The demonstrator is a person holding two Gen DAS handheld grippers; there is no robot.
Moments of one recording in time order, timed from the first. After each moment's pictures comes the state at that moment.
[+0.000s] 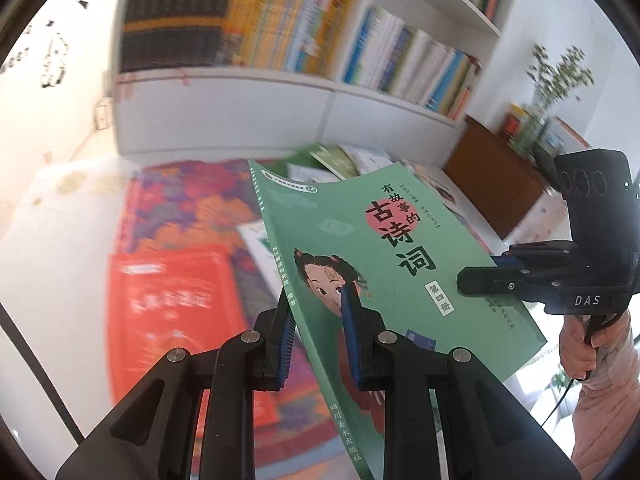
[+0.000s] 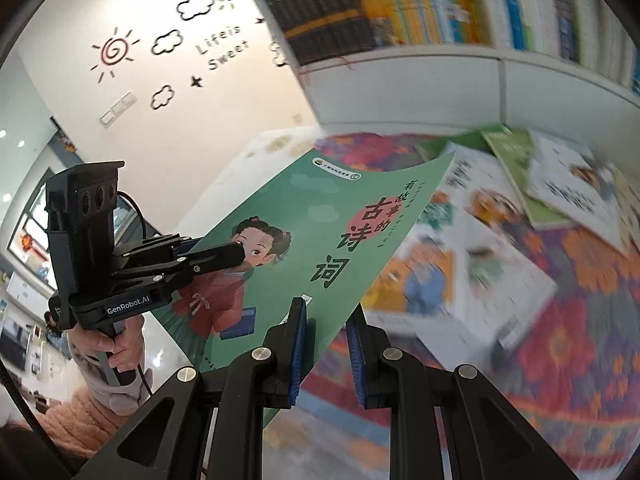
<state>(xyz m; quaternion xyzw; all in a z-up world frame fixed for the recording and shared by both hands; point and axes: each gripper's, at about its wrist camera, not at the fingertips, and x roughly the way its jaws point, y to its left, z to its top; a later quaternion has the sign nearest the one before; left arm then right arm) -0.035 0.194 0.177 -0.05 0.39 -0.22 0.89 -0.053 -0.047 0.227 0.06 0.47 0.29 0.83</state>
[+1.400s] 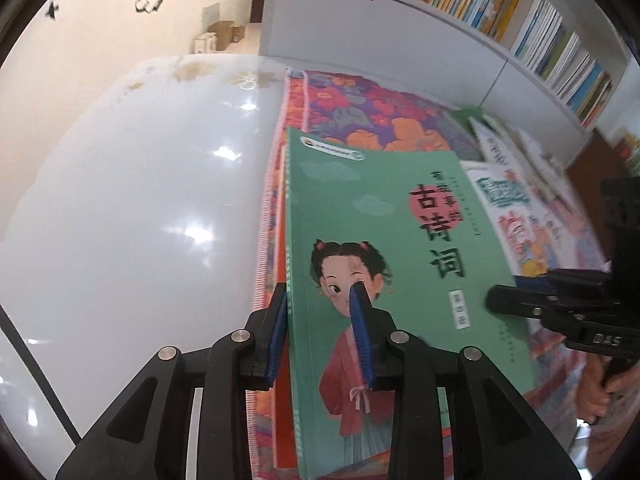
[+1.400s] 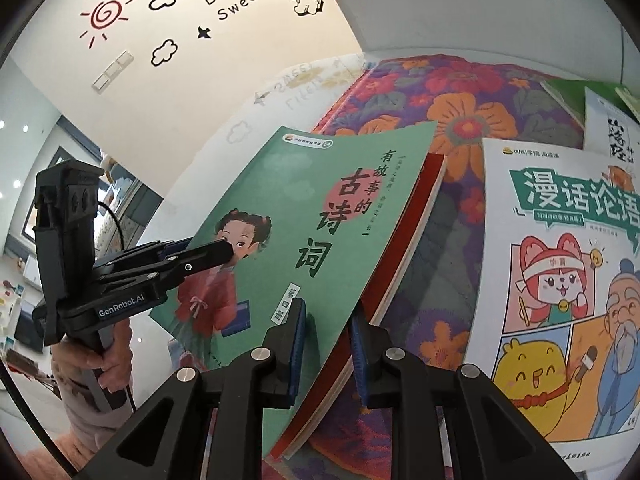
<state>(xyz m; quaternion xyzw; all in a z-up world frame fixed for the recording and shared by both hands) 0.000 0.313 0.047 -0.07 0.48 -0.05 0.87 0.024 0.099 0.077 0.06 0.54 0.32 0.78</state>
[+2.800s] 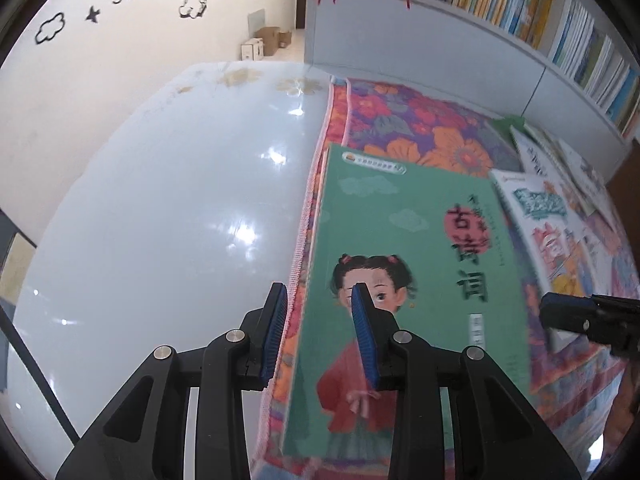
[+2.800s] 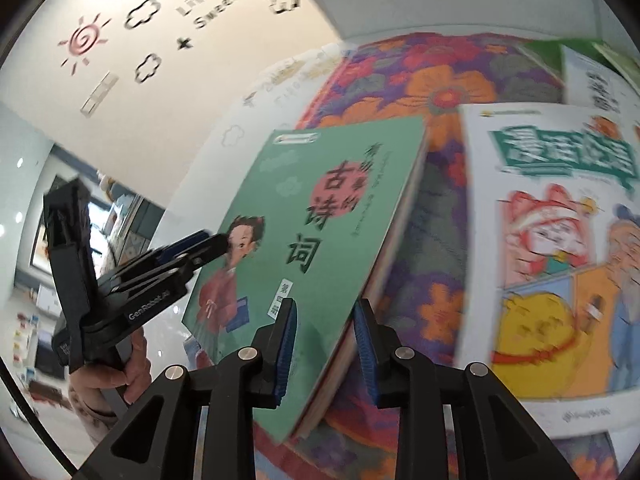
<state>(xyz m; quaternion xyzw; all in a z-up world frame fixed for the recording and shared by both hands) -0.008 0.310 0.062 -0.06 0.47 0.04 0.88 0.022 0.069 0.079 0.12 0.57 0.29 0.76</state>
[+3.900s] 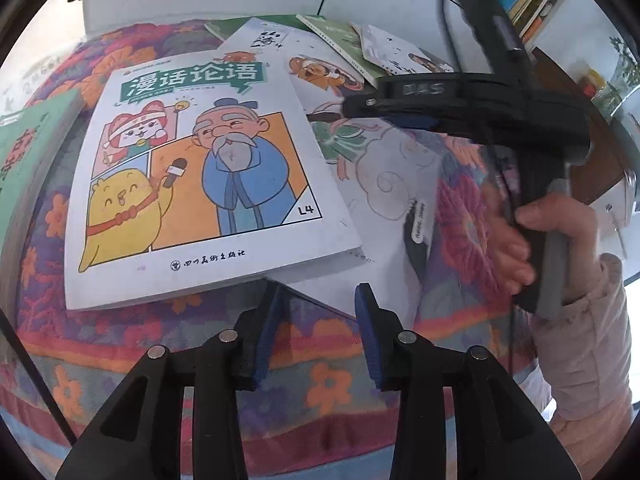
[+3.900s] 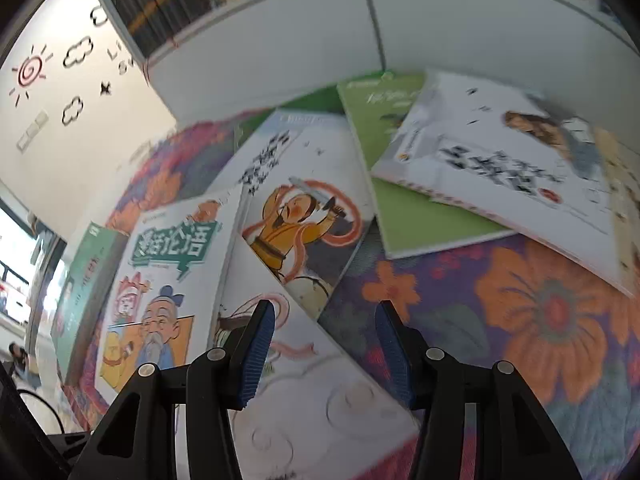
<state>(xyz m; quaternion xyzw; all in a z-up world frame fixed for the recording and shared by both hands) -0.006 -0.014 0.027 -0.08 0.53 -0.13 0.83 0.112 -0.182 0.056 0.04 0.53 0.18 0.83</state>
